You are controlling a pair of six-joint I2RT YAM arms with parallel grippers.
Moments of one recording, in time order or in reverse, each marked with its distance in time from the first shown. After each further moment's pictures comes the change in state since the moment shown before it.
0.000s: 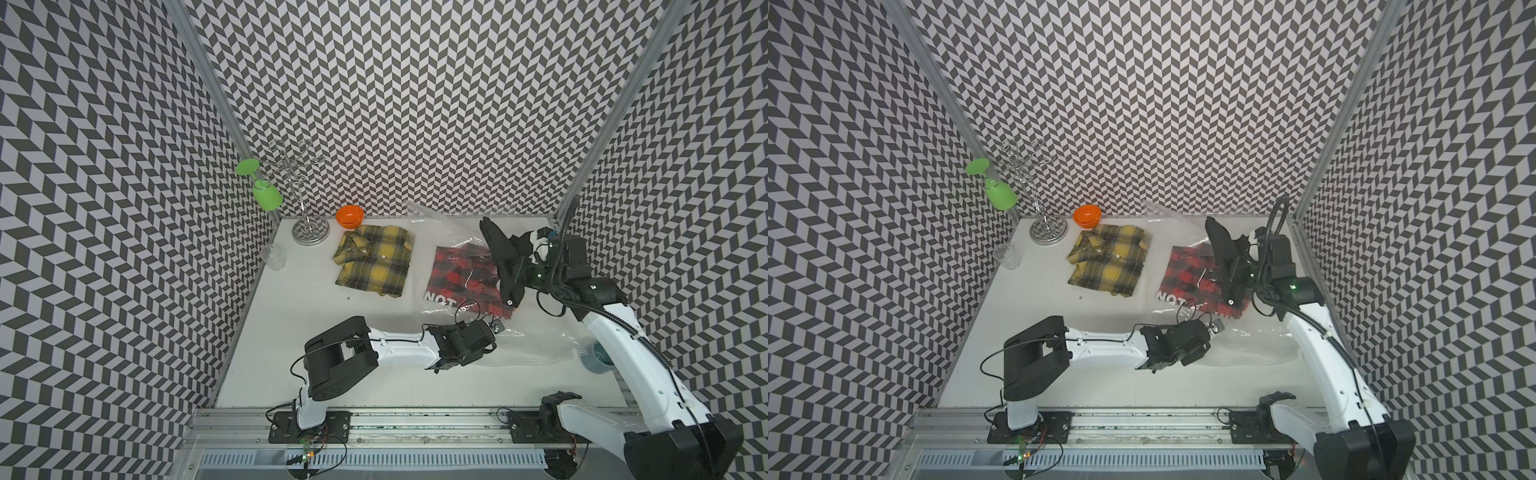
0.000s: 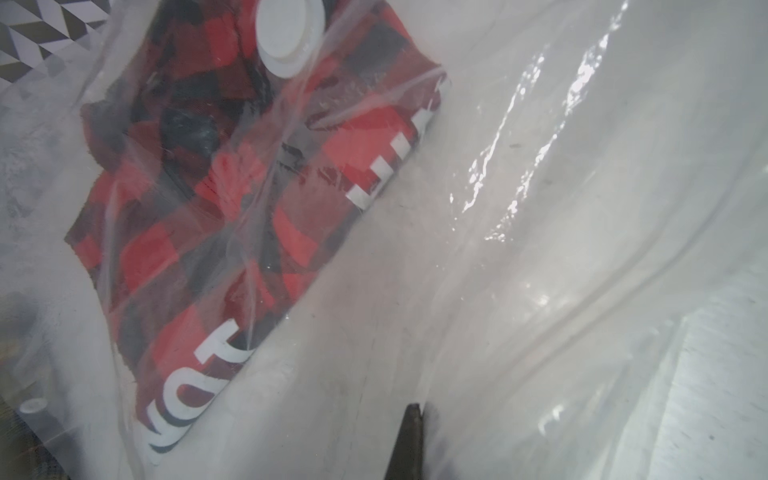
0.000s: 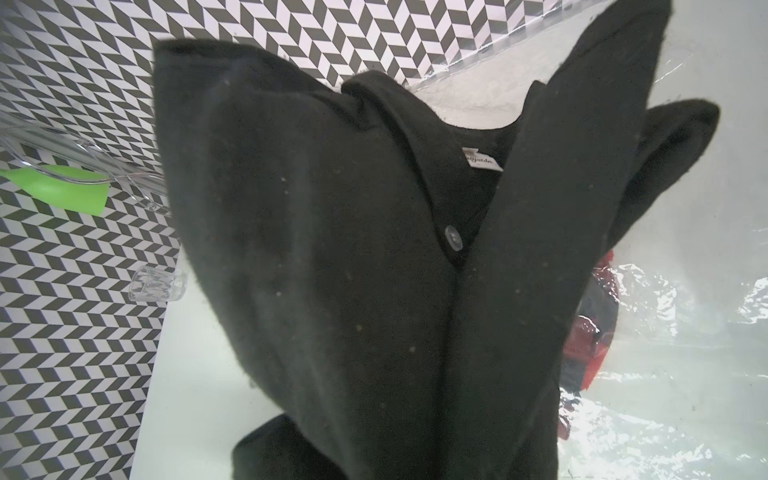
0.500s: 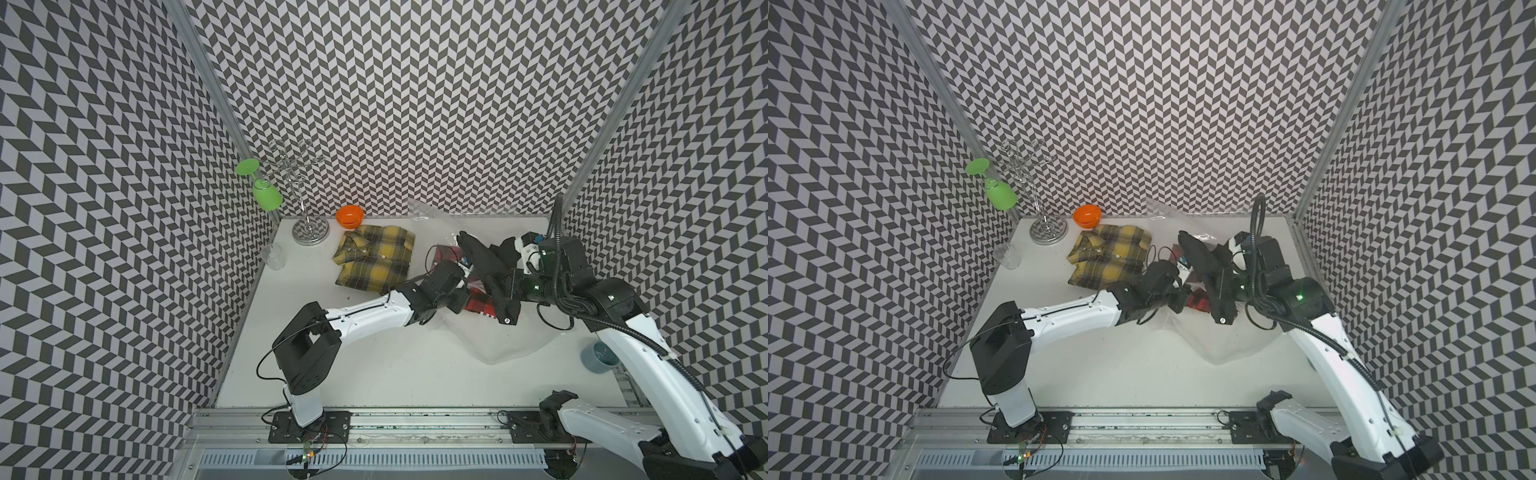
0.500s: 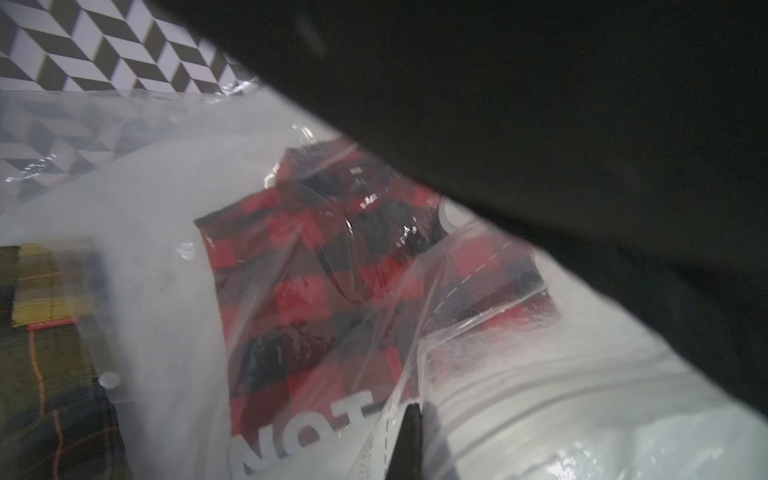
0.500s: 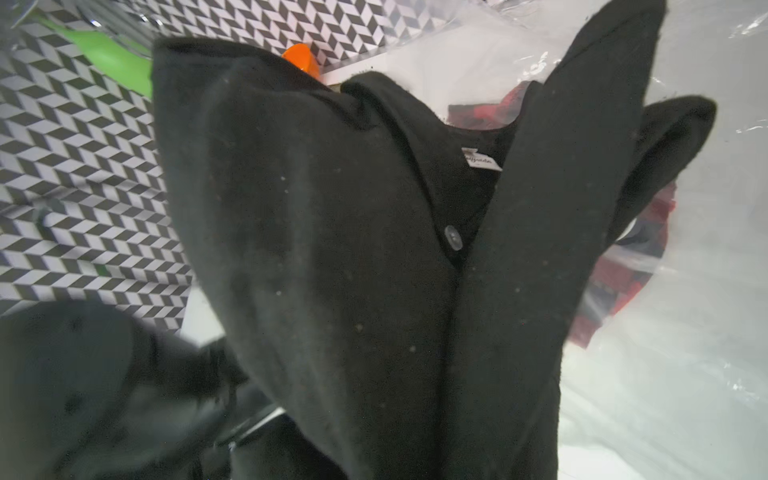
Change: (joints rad) left arm 0.302 -0.121 0.138 -0.012 0.266 -0.250; right arm 0.272 -0.049 0.217 -0.320 0.048 0.033
